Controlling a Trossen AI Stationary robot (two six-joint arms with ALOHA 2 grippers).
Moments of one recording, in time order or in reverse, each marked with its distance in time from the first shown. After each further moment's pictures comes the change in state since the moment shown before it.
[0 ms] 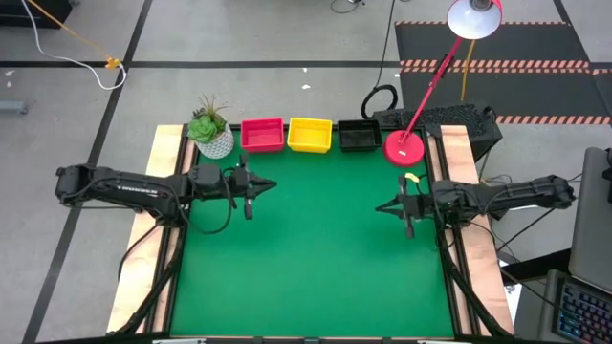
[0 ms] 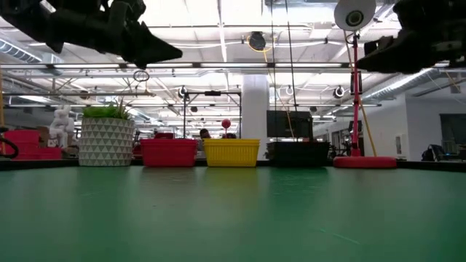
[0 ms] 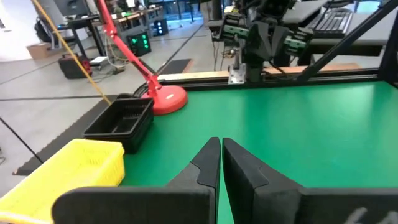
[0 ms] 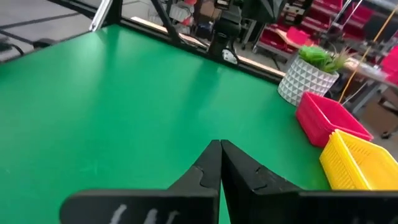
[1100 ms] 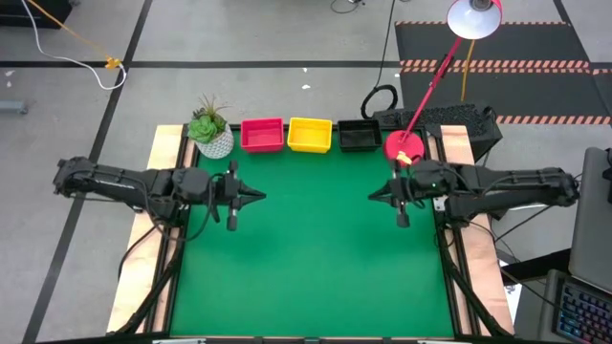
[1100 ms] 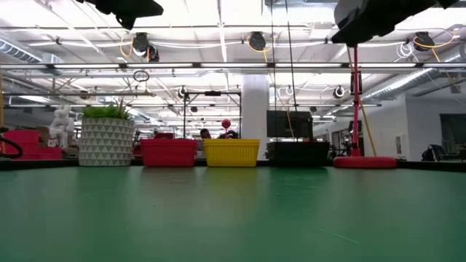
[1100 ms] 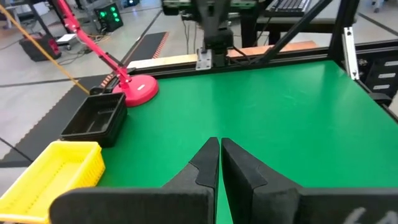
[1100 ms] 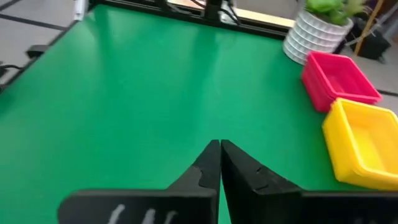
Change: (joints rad) left arm -0.225 -0.129 0.295 -0.586 -0.143 -0.037; right arm -0.097 0.331 0.471 -0.370 -0.051 0.121
